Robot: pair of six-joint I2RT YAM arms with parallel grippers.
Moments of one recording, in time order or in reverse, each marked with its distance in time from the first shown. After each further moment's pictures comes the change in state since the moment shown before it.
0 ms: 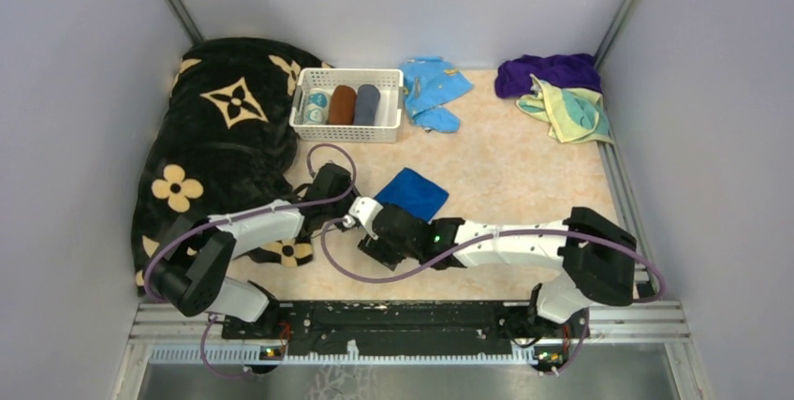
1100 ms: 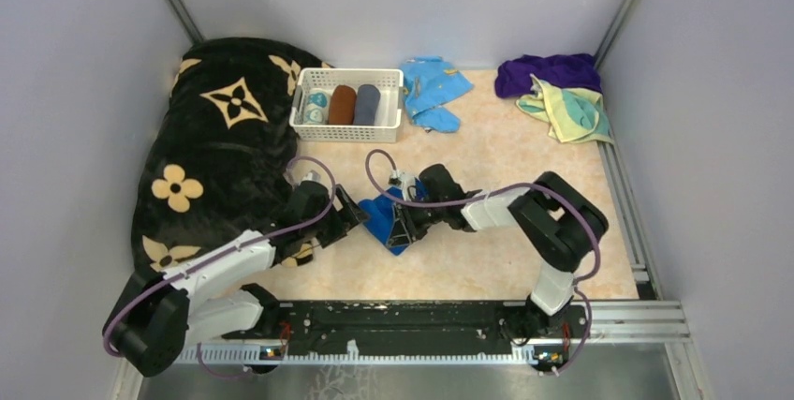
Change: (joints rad) left arm -0.002 -0.355 -0.163 -0.058 -0.002 0.003; right arm -0.444 0.220 -0.161 0.394 -0.858 0.266
